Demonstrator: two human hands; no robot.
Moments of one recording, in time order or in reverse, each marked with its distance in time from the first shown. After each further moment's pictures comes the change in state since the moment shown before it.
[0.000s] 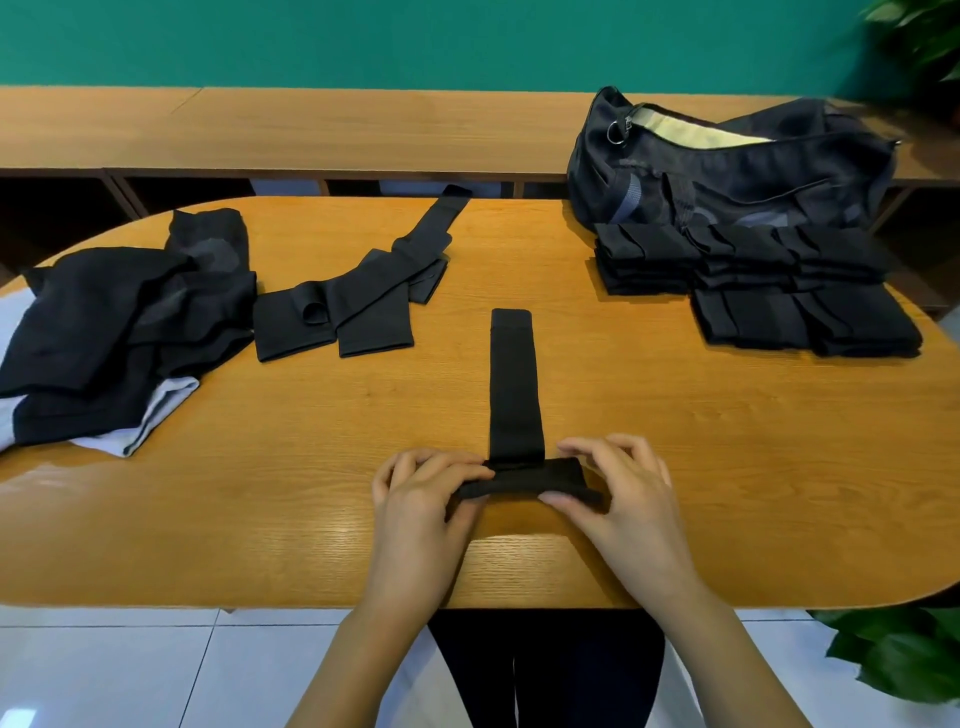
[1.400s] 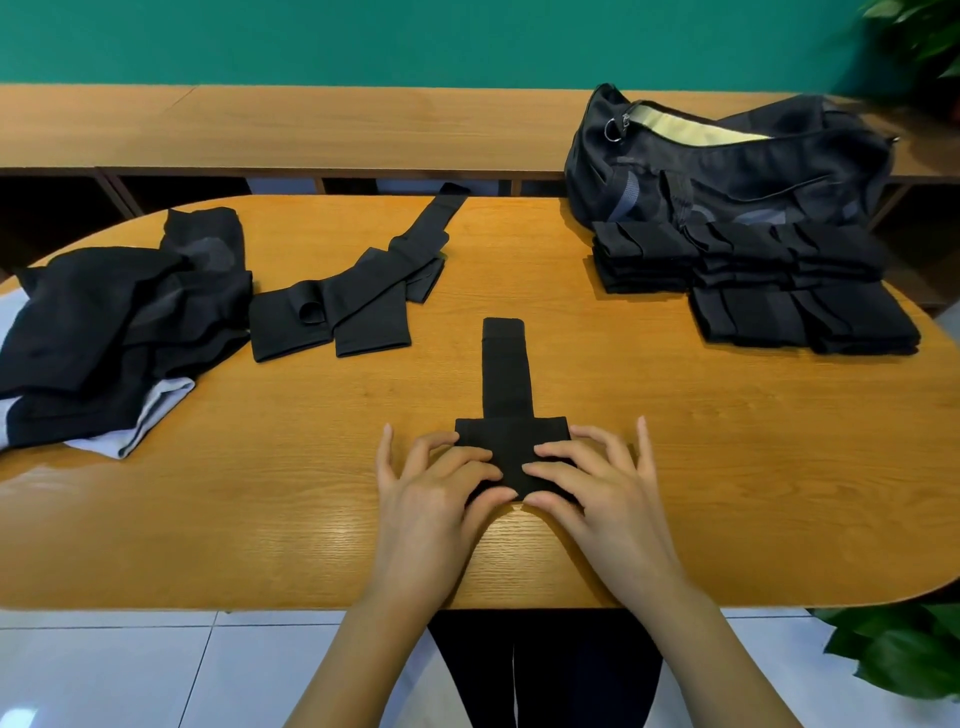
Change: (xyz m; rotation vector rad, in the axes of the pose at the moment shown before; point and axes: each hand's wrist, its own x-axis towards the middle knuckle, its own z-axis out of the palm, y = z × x) left_hand 0.008 0.004 0.002 0.193 -0.027 0.137; right_hand 0.003 0.009 0.016 -0.204 -0.040 -0.194
